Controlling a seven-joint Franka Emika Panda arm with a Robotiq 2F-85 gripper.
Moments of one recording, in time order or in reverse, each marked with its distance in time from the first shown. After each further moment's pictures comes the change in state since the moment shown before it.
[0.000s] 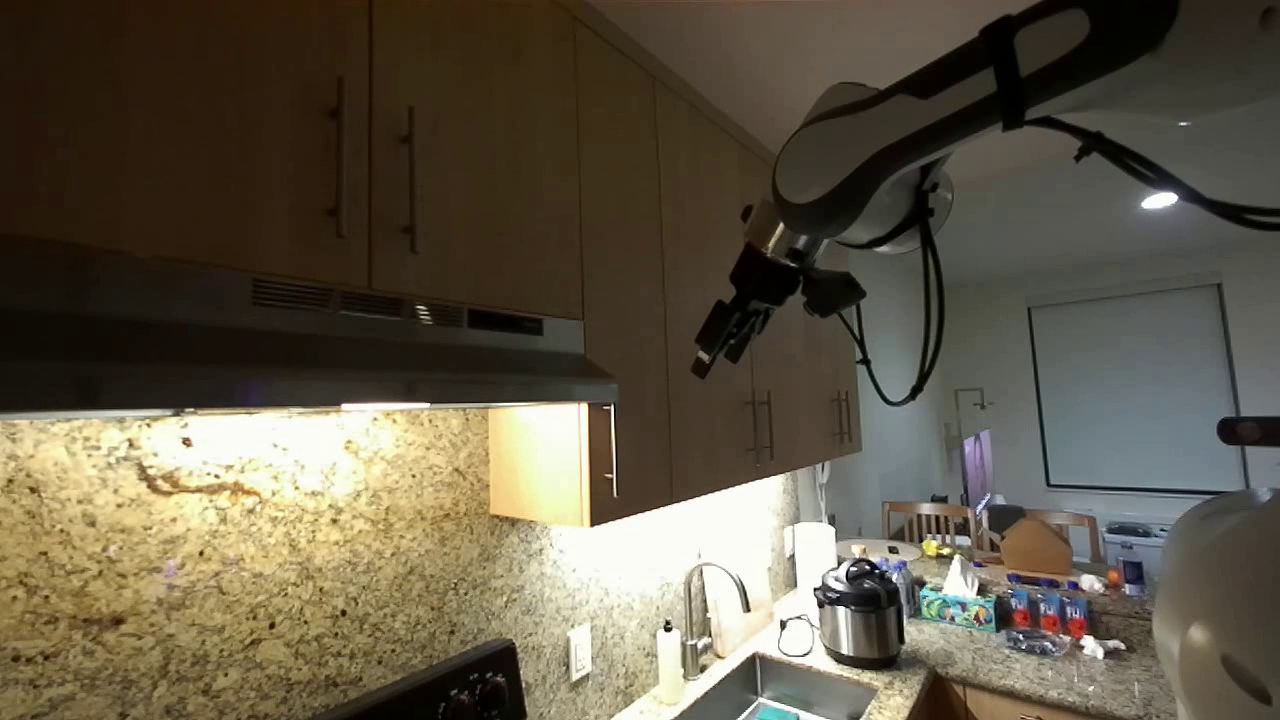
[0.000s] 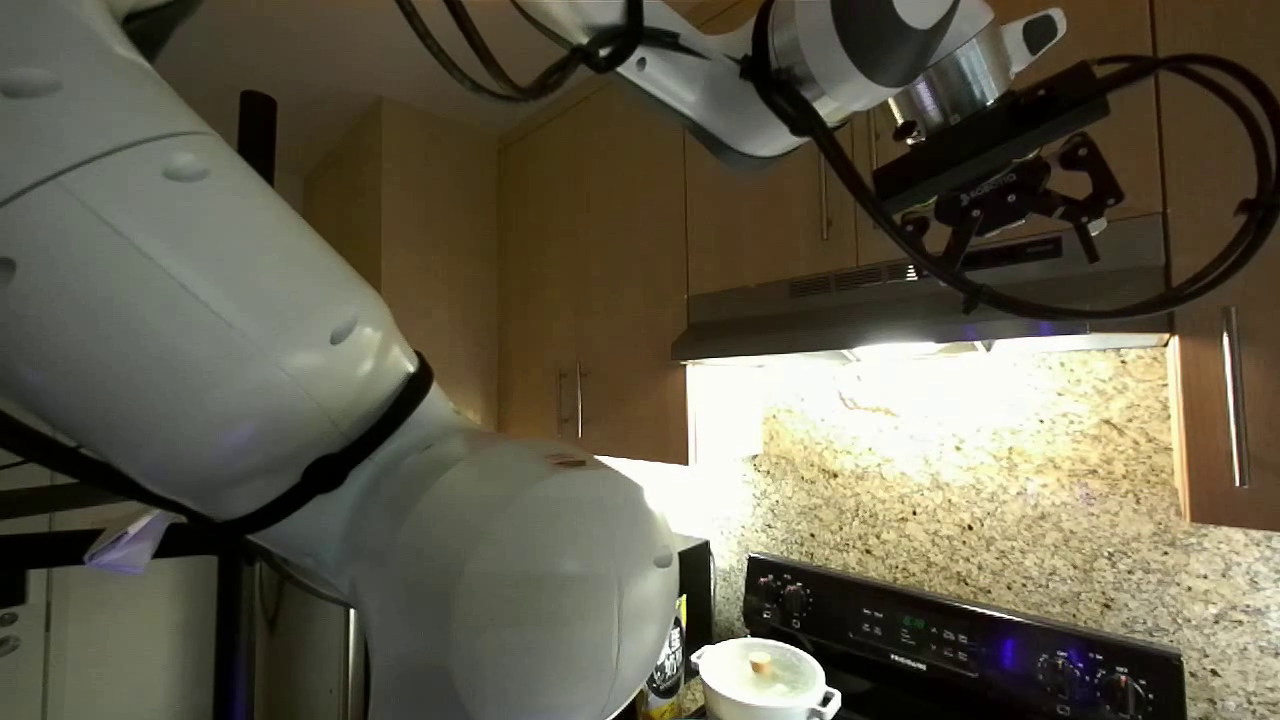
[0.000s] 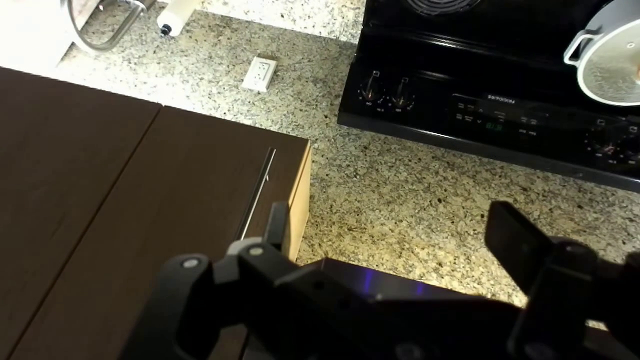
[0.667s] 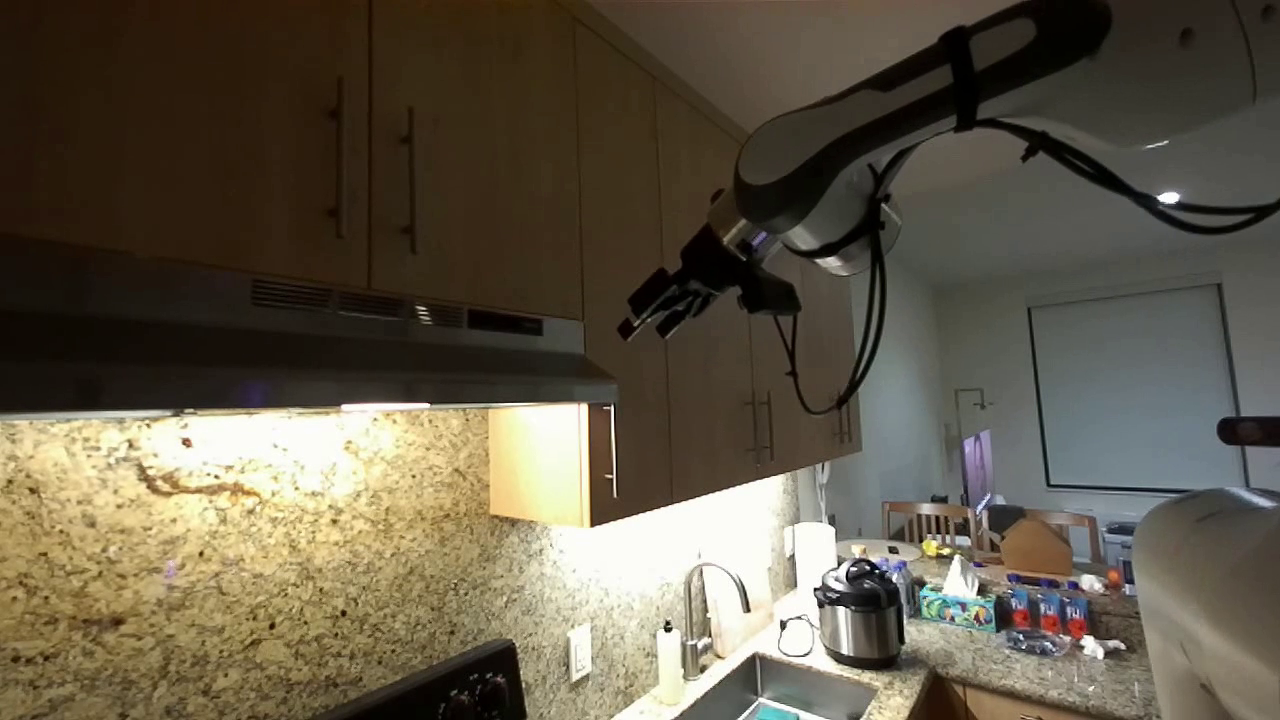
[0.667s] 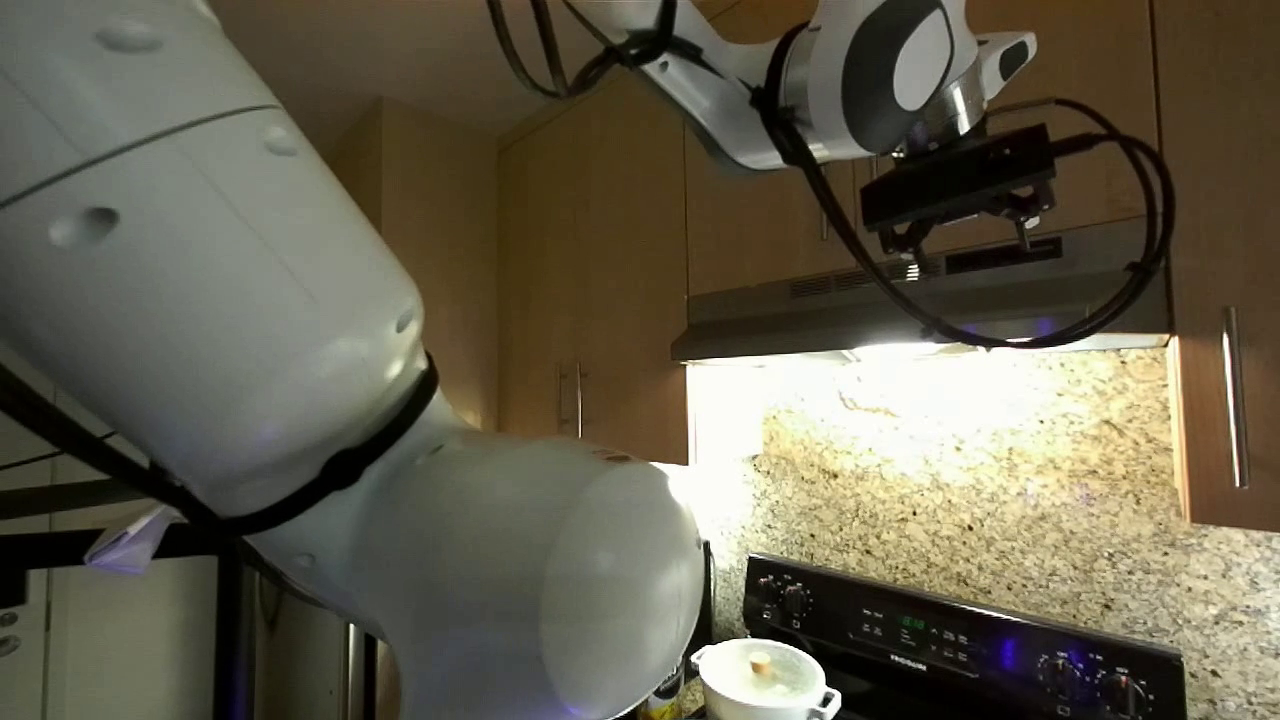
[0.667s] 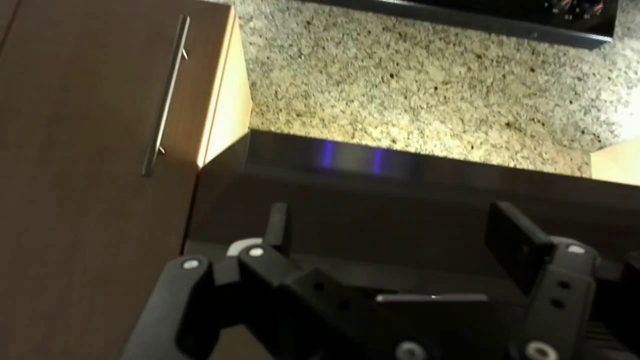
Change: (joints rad) arm 0.232 0.070 -0.090 0.028 0.179 0.278 -0.029
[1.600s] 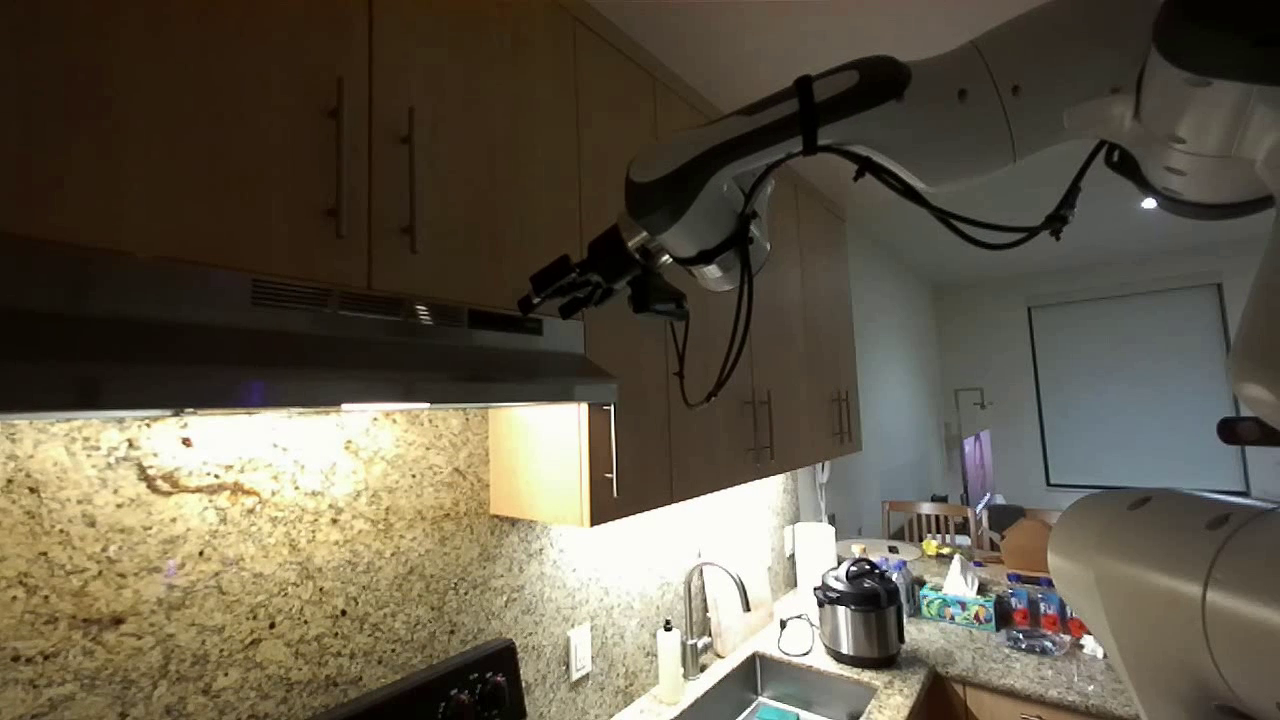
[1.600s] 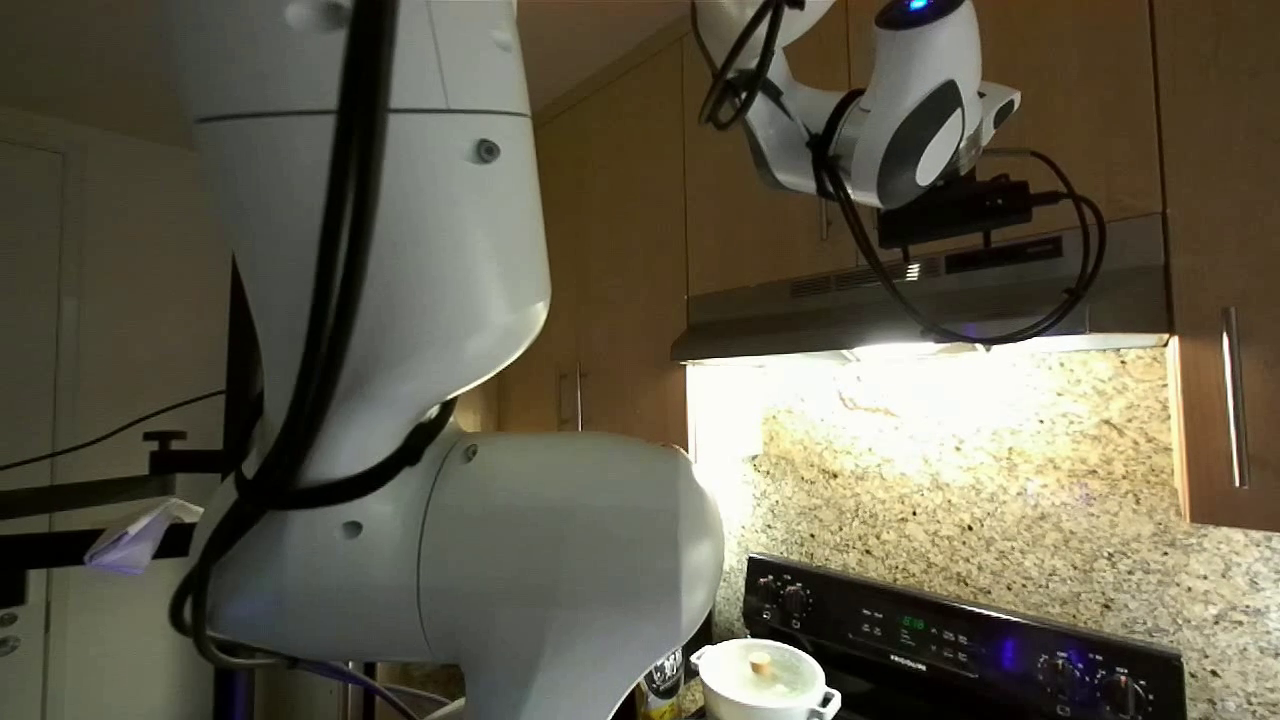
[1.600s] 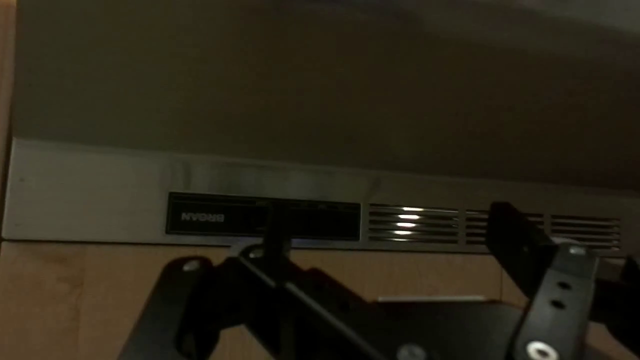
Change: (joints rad) arm 0.596 0.273 -0.390 0.301 0.134 0.210 -0.126
